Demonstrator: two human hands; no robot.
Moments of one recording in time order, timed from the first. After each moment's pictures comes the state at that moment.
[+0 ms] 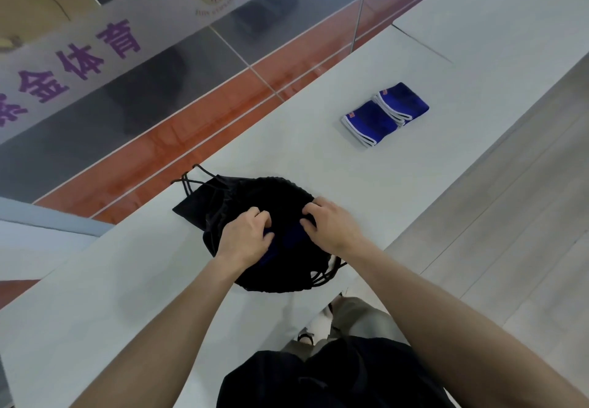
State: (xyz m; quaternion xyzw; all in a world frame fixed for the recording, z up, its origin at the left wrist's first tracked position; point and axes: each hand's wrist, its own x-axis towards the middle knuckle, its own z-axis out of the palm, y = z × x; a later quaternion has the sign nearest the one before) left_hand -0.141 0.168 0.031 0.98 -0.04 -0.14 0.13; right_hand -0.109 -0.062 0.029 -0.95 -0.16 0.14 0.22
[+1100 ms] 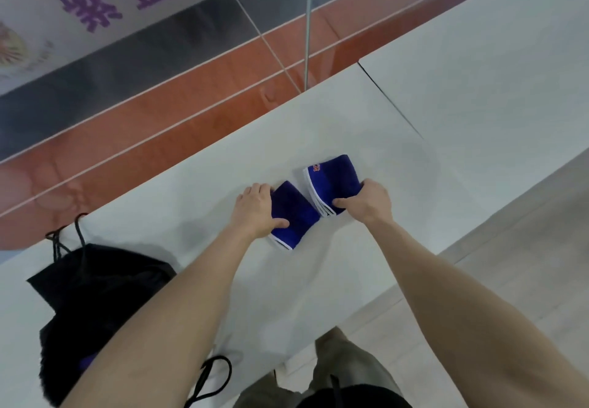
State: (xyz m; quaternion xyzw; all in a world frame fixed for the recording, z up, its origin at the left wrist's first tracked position) left_hand 0.170 -0.067 -0.047 0.95 0.08 -0.25 0.14; right_hand 0.231 -0.330 -0.020 -0.90 0.19 0.27 0.28
